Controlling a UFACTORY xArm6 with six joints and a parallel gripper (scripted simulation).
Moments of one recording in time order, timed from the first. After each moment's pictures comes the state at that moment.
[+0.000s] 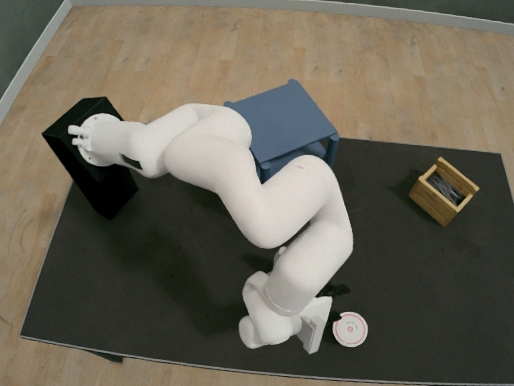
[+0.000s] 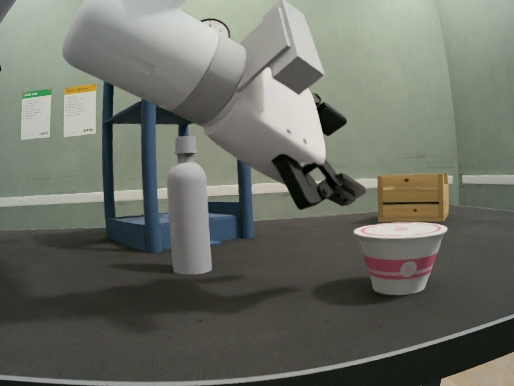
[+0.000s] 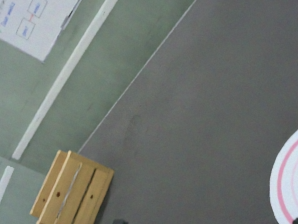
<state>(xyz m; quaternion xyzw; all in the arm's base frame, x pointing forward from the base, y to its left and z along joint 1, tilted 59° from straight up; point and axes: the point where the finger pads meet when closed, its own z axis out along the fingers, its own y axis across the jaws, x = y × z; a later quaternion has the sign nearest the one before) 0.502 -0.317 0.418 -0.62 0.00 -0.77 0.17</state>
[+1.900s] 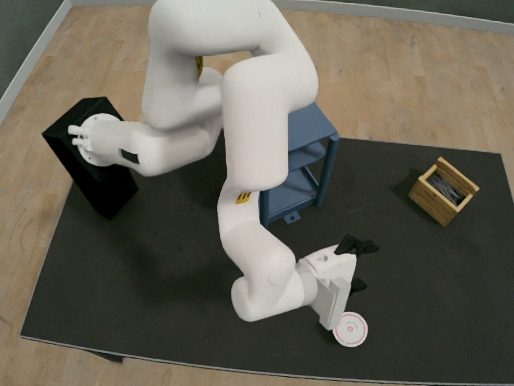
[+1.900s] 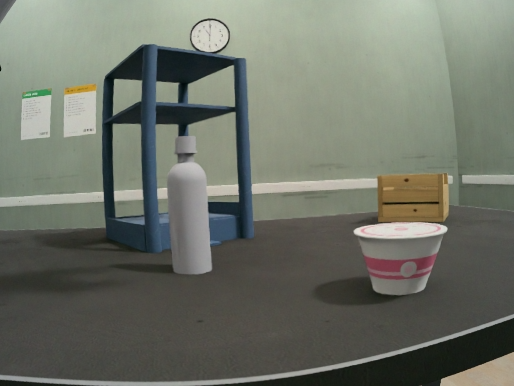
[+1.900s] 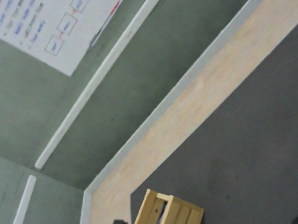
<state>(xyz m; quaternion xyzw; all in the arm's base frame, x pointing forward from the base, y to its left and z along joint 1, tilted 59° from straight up) 0.323 -0.162 0.558 -0.62 0.00 -0.77 0.17</state>
